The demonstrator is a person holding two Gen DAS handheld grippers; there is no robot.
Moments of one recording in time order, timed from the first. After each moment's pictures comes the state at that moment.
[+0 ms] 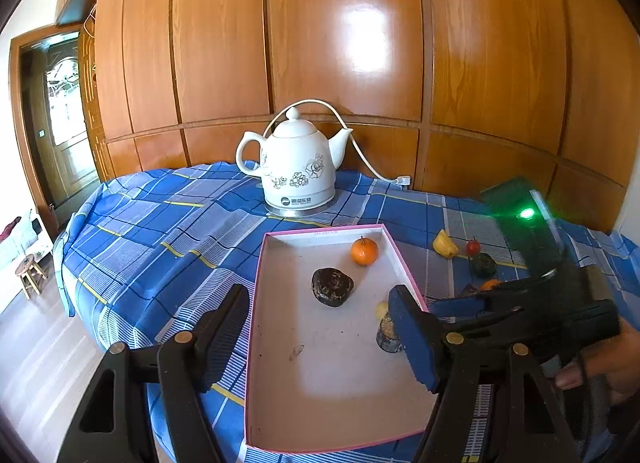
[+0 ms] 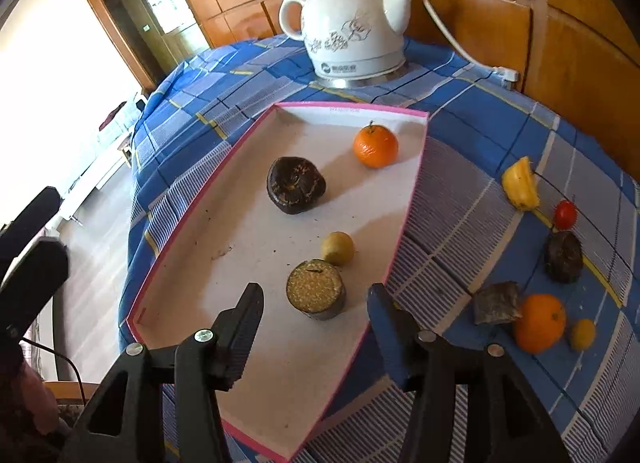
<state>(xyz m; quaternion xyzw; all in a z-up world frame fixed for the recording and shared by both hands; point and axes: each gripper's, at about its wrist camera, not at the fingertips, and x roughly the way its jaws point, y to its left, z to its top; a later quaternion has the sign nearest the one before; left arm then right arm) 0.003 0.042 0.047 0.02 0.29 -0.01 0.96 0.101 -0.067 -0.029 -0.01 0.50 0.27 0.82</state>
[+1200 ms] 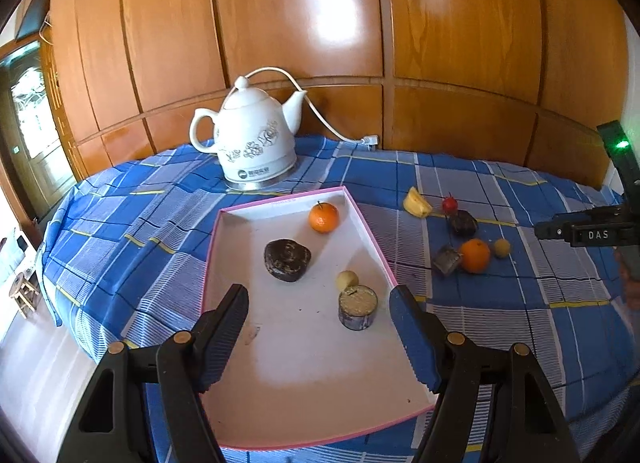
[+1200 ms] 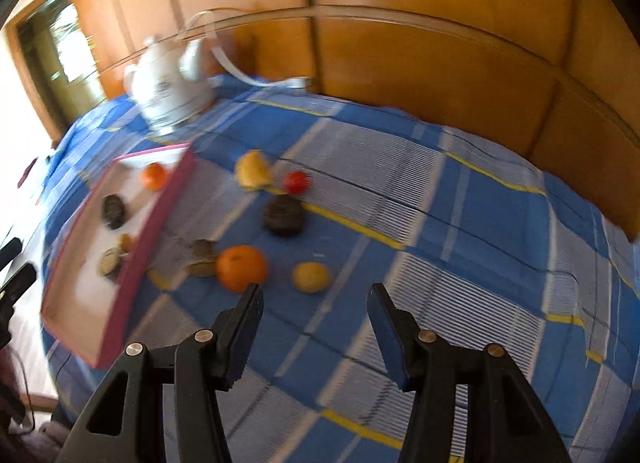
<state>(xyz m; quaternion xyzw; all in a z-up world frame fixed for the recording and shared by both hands) 0.023 0.000 0.022 0.06 0.34 -0.05 0.94 0.092 -0.266 -0.017 0.02 0.48 0.07 0.87</state>
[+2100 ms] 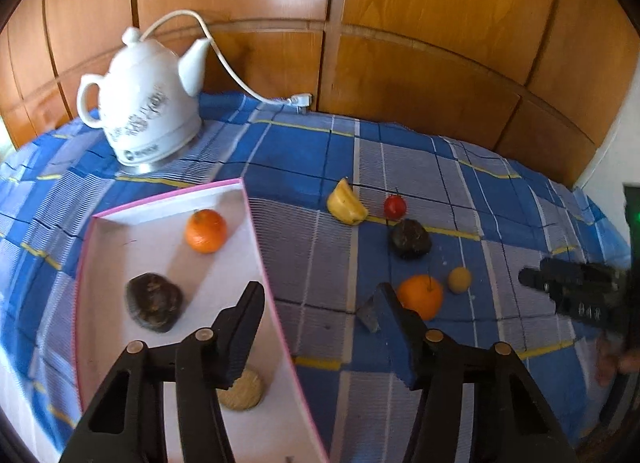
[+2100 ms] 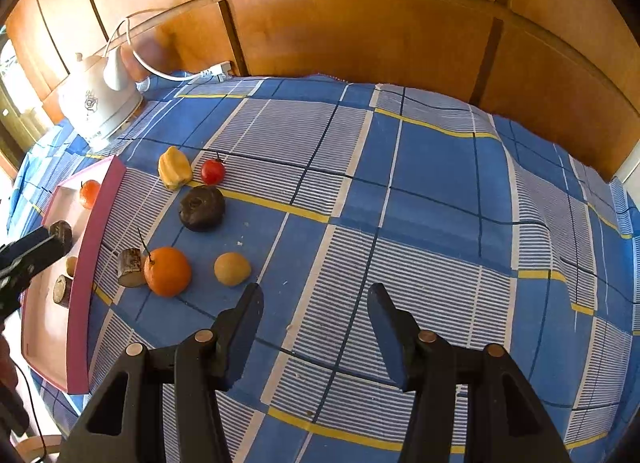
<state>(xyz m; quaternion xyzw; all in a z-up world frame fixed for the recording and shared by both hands) 0.144 -0.074 -0.002 0.01 0.45 -0.14 0.88 0.100 -0.294 -0.031 0.05 0.52 0.00 0.85</state>
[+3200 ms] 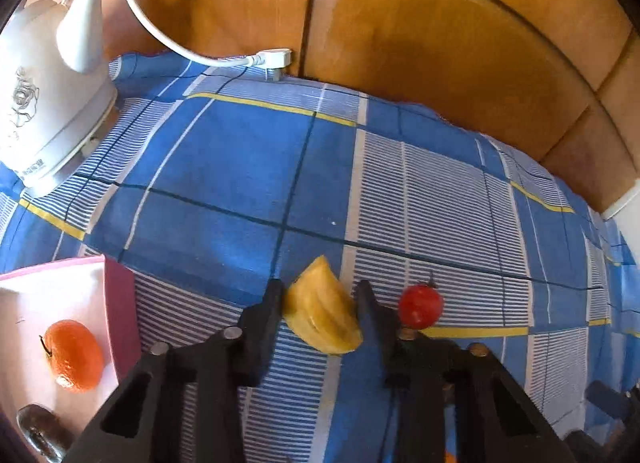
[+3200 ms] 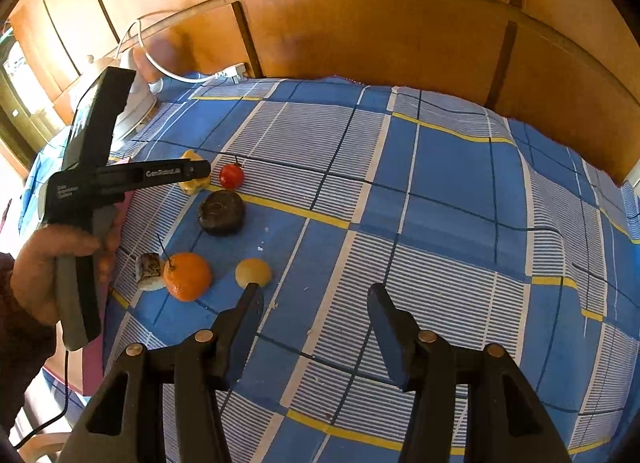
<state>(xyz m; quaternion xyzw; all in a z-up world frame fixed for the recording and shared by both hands) 0.277 -0.139 -0.069 0.00 0.52 -0.14 0.85 0.103 -0.288 -0.027 0.06 0.52 0.02 0.85</state>
